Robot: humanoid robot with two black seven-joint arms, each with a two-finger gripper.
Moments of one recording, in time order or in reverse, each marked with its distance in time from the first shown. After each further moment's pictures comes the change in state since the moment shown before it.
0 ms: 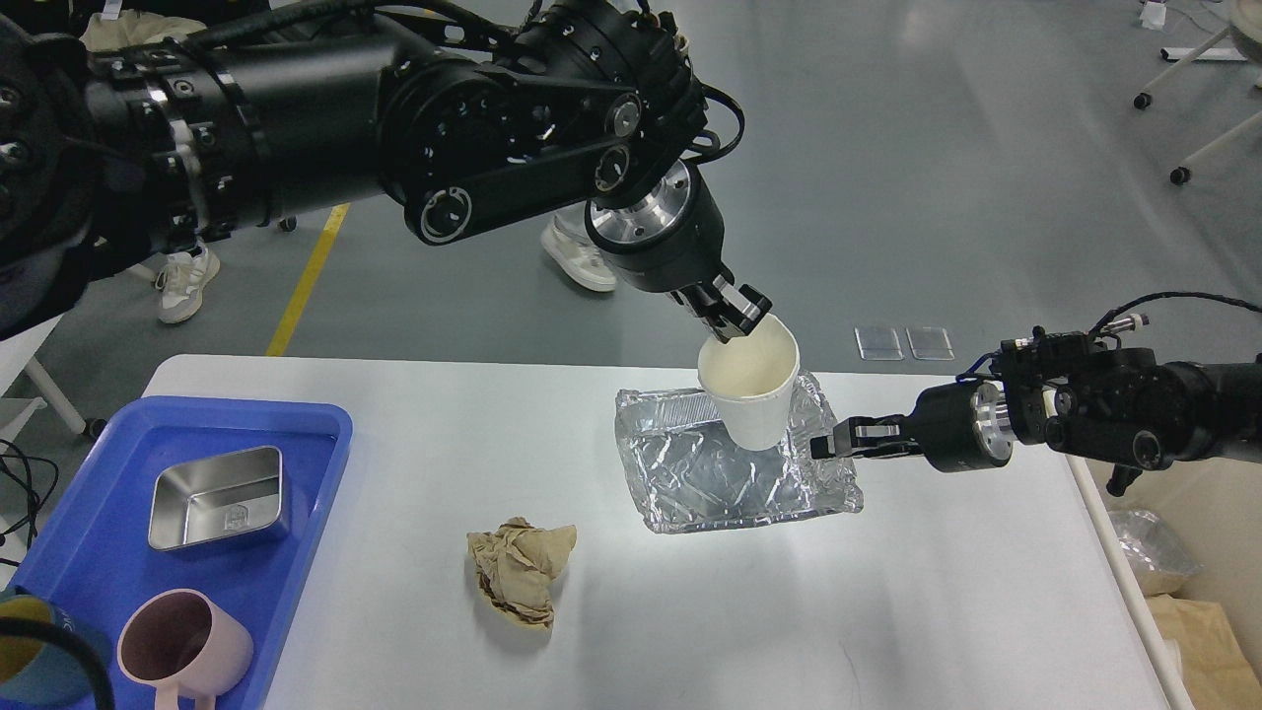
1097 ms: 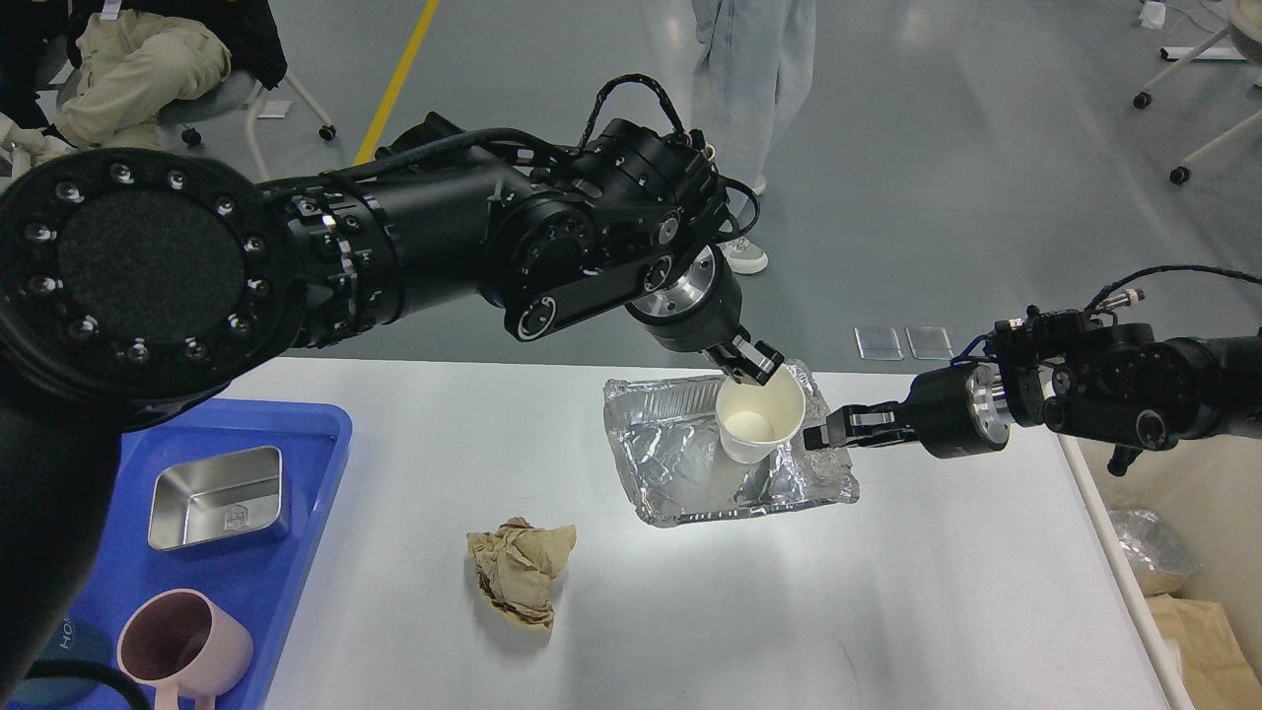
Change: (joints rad) left arm 0.144 -0.157 0.066 0.174 0.003 0.098 0.007; right arm 0.069 0.004 -0.034 0.044 0.000 0.009 0.006
